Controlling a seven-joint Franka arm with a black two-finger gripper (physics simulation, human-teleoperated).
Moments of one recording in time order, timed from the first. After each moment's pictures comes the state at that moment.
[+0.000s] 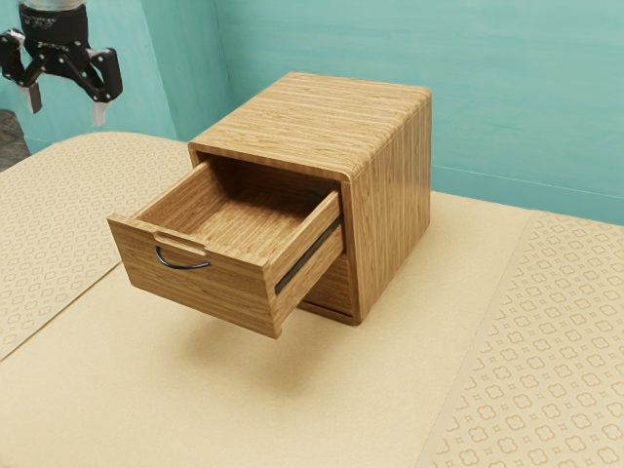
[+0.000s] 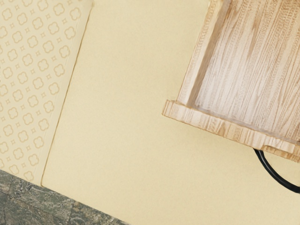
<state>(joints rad) -0.22 -0.14 0.20 -1.41 0.25 1.20 -0.26</state>
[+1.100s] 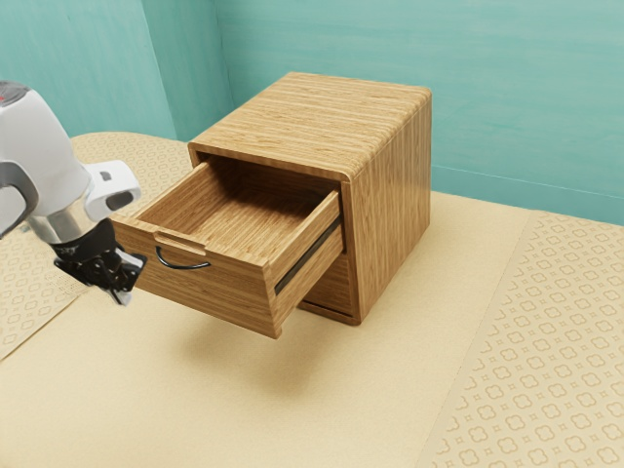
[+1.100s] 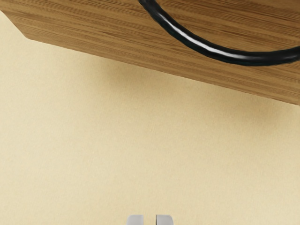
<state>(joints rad) -0.21 -0.77 0.06 -2.57 0.14 2.01 -0.43</state>
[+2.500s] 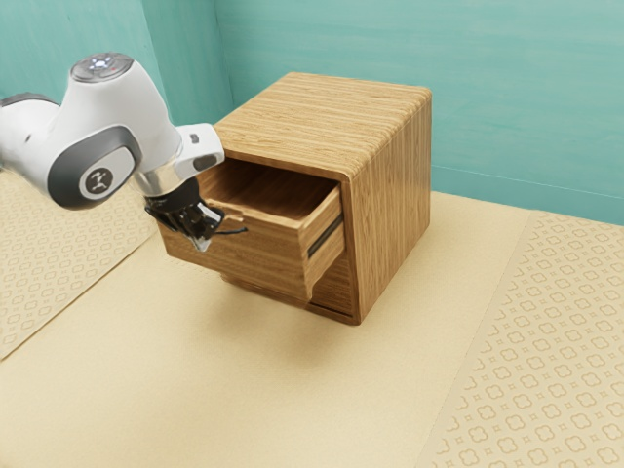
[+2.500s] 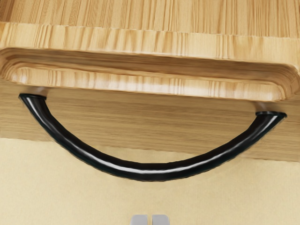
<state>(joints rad) -0.21 -0.32 0.07 -2.27 0.16 2.23 -0.28</state>
